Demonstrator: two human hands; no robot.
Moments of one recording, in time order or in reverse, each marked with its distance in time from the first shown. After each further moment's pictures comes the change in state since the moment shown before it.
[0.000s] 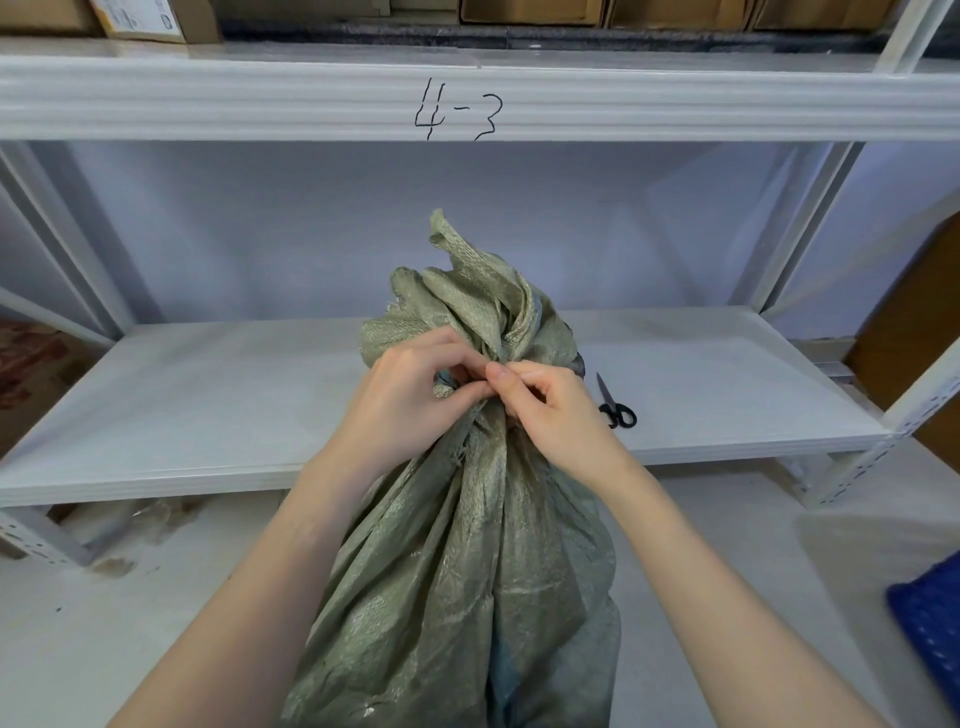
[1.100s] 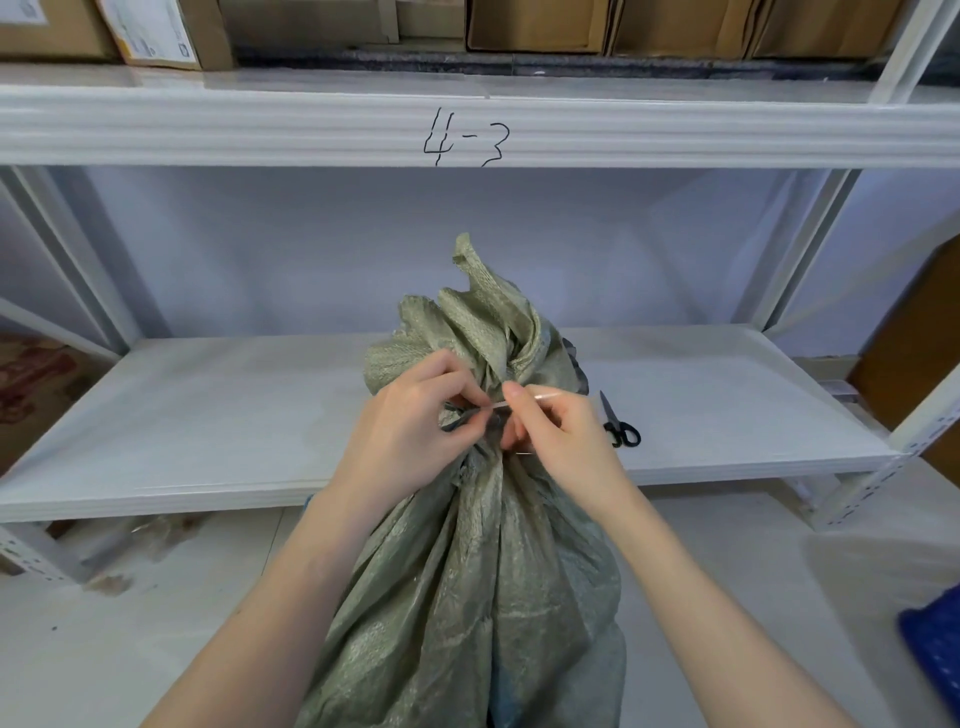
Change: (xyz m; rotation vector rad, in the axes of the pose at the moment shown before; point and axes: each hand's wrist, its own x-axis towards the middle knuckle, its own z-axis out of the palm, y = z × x) left_hand -0.008 -0.008 0.007 0.112 0.071 -0.006; right_hand -0.001 0.007 0.004 0.113 0.123 0.070
